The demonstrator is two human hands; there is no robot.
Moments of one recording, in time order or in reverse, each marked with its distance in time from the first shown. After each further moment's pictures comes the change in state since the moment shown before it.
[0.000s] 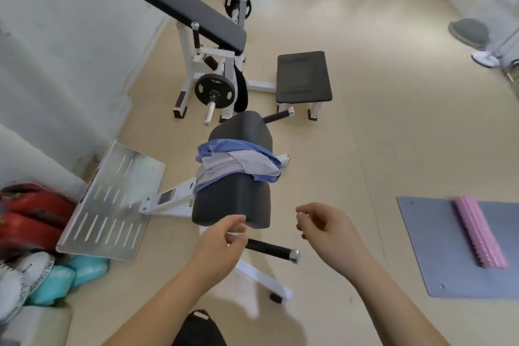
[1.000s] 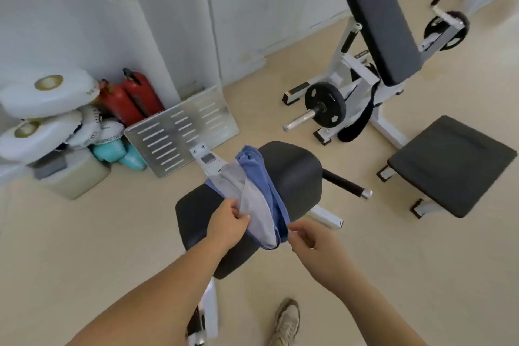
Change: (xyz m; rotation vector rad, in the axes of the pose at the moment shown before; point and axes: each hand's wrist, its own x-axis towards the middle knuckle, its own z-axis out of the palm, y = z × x) left_hand 0.279 0.042 0.094 -0.230 0.675 -0.610; right_hand 0.362 -0.007 -0.053 -0.413 -0.796 -0.360
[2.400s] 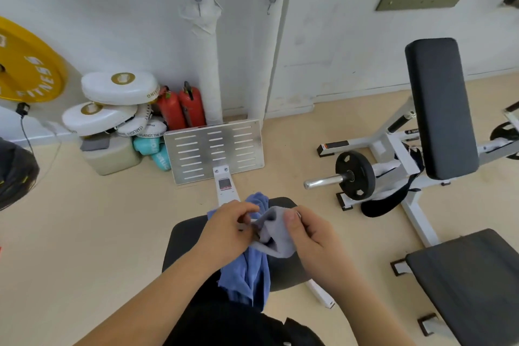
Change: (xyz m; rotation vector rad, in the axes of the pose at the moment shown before) left_hand 0.006 0.117 -0.063 -0.109 0.277 0.250; right_hand 0.093 -0.132 -0.122 0.097 -0.258 -0.477
